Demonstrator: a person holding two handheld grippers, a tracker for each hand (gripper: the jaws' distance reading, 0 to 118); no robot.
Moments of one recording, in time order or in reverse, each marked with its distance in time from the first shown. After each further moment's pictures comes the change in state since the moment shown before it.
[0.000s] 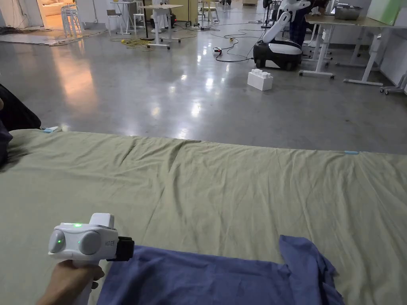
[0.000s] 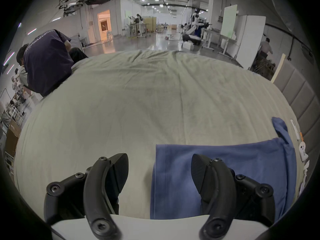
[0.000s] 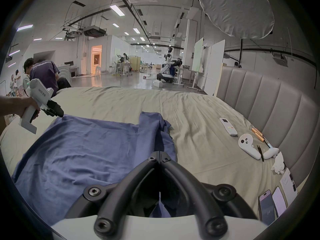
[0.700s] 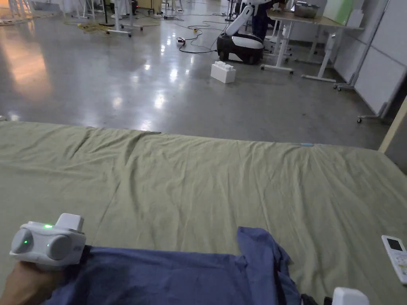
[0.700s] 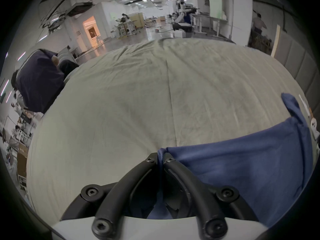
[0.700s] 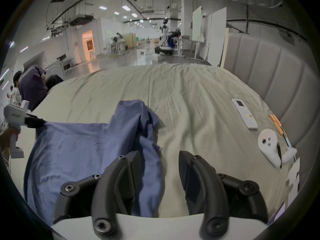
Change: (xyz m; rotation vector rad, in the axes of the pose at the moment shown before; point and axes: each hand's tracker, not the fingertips) left arm 0.039 -0.007 -0.009 -0.041 0.043 -0.152; right arm 0.067 0.032 -0.113 -0.244 0.036 -0.135
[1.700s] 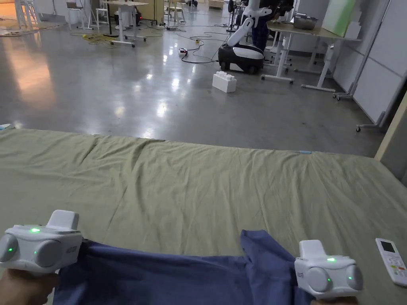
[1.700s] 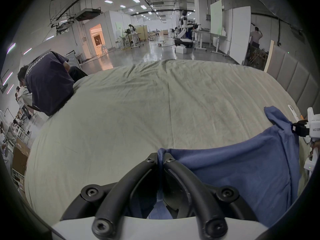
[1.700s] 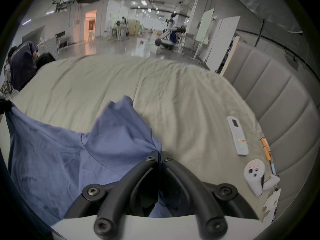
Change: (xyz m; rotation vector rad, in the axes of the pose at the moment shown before) left arm -0.016 -0.016 0.084 0.147 -0.008 0.032; right arm -0.007 0.056 -0.079 -0.154 -0.100 0.212
